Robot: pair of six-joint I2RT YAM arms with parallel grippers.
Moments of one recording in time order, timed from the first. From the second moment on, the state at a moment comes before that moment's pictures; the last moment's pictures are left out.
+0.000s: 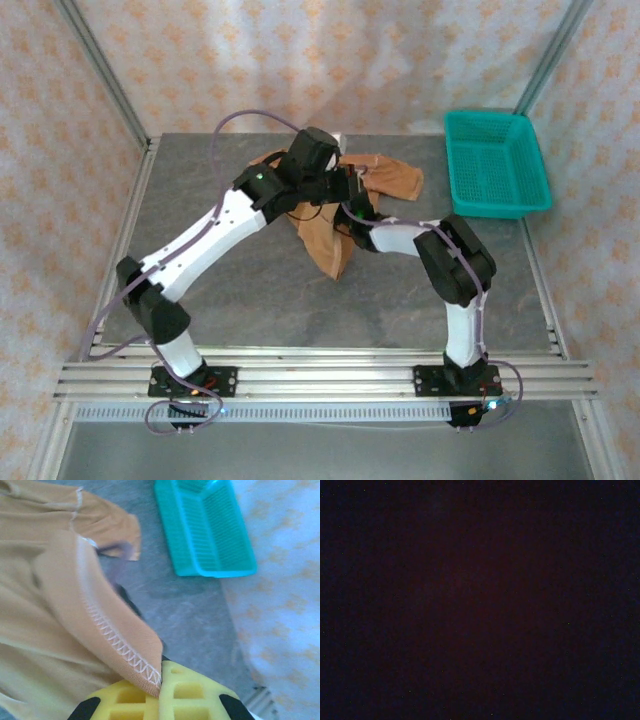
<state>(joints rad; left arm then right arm) -0.73 1.68 1.83 -0.76 0.08 -0.74 0.60 1.99 1.20 0.43 -0.04 1.20</state>
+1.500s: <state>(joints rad) -0.26 1.68 1.50 -0.61 0.09 -0.74 0.55 1.66 1.31 -0.36 -0.36 0.91</state>
